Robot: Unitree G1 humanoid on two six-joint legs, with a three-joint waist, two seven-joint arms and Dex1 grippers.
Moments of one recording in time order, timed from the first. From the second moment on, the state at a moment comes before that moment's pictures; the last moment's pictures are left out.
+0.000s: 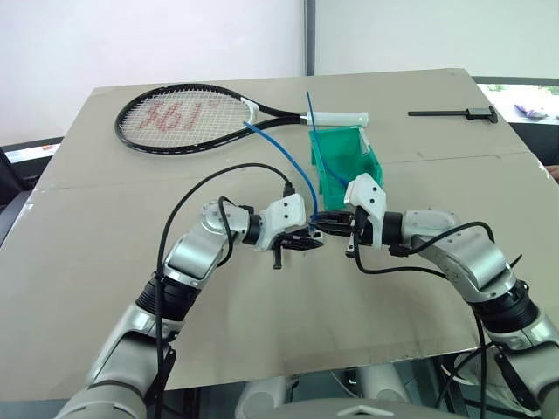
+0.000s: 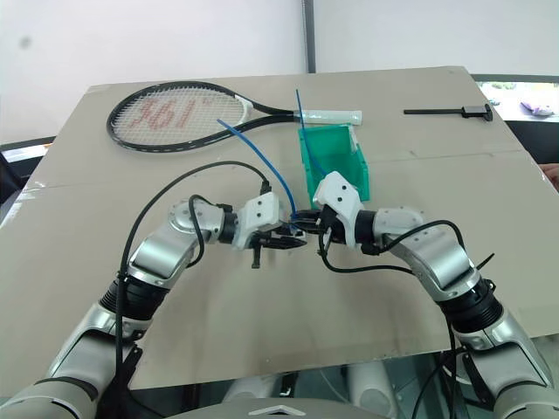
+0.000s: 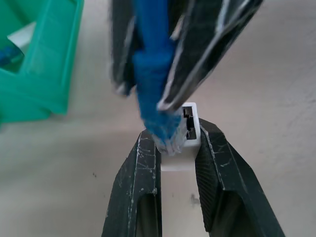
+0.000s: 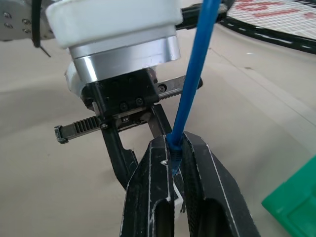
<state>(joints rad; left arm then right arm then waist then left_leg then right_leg) -0.55 0.56 -0.33 -0.02 -0.12 0.37 -1.17 -0.55 -0.53 0.38 -0.24 0.45 0.53 0.77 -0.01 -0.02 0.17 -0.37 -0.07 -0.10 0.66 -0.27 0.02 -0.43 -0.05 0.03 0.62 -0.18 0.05</state>
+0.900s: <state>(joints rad) -0.50 0.55 -0.34 0.11 -0.10 0.13 -1.16 -0.55 -0.54 0.38 -0.18 0.31 0.50 0.94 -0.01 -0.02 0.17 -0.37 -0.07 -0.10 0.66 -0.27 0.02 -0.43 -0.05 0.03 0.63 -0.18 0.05</state>
